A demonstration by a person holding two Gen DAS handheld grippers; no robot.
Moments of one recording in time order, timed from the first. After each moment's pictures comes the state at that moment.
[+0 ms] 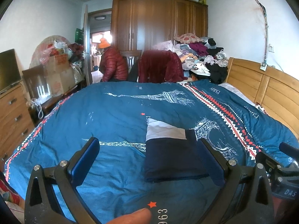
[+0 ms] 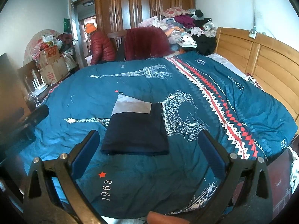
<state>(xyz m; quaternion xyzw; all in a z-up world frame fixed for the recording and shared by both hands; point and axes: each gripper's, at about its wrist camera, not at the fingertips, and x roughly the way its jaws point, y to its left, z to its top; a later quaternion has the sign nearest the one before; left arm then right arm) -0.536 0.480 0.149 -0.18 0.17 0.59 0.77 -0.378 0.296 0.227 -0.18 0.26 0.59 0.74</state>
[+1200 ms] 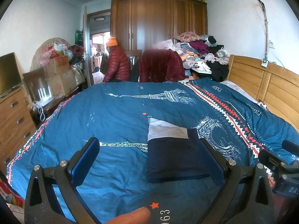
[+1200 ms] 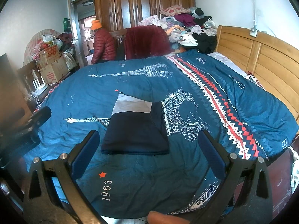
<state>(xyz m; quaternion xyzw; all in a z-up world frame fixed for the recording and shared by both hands) -0.532 0.477 0.144 -0.16 0.18 0.60 0.76 -0.375 0.296 0.224 -0.18 0.26 0.59 0.74</state>
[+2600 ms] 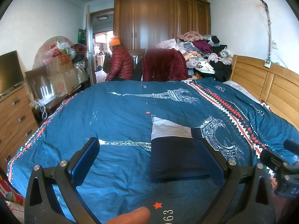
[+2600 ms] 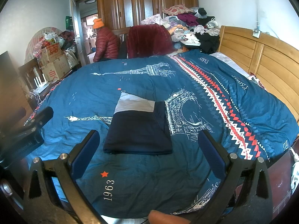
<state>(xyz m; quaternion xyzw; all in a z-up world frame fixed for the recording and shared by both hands) -0.542 0.484 0.140 -0.17 0.18 0.60 0.76 -0.385 0.304 0.222 -0.19 0.26 0.59 0.74</state>
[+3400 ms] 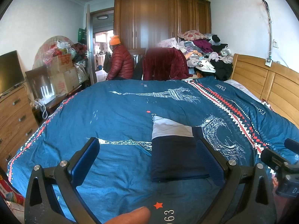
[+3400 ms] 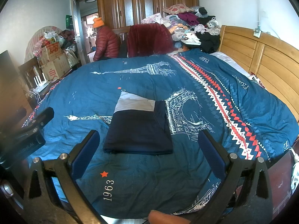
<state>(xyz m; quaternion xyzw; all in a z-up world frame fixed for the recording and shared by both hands) -0.544 0.482 0.140 -0.17 0.18 0.60 0.76 -0.385 0.304 0.223 -0.19 0.26 0.59 0.74</state>
